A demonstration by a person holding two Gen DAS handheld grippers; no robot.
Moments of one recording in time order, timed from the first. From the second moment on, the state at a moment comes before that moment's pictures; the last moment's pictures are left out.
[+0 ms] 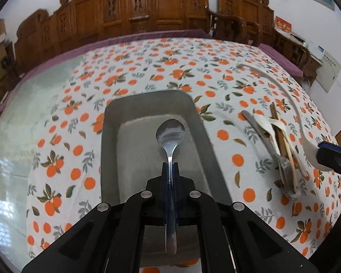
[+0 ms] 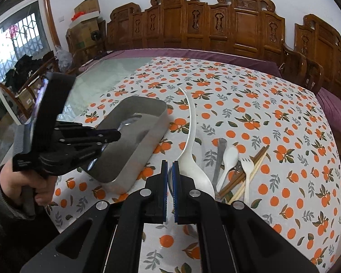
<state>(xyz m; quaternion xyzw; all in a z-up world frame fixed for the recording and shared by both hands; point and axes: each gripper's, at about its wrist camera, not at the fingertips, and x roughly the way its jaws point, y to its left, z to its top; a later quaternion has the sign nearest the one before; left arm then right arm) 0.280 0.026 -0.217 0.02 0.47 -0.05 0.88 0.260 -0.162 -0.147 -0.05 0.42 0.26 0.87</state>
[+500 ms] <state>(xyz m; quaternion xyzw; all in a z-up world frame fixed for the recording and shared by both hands) 0.283 0.046 -0.216 0.00 0.48 -0.06 0.88 0.258 -0.137 -0.144 -0.06 0.43 0.26 0.86</state>
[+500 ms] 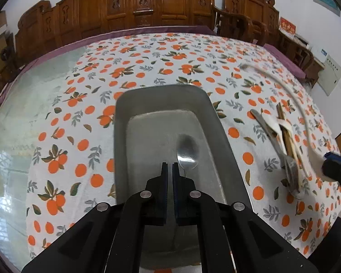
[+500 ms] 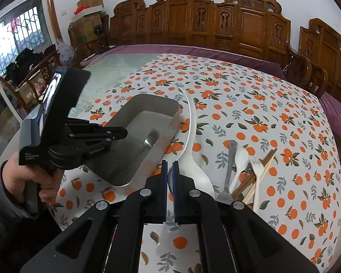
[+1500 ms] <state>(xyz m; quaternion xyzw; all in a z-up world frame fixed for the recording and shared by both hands) 0.262 0.121 -0.163 -0.04 0.41 -0.02 0.91 0.300 -0.051 -0.191 0.08 0.48 0.31 0.82</state>
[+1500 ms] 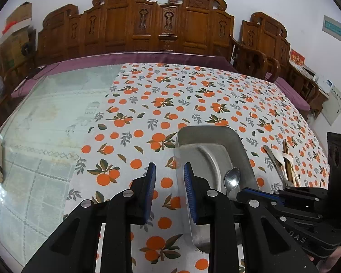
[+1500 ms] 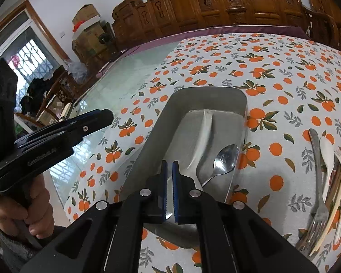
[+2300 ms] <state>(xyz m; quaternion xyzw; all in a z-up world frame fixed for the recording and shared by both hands) 0.250 0.023 -0.158 -0.02 0.39 -0.08 0.92 0.293 -0.240 -0.162 -0.04 0.41 0.18 0.89</state>
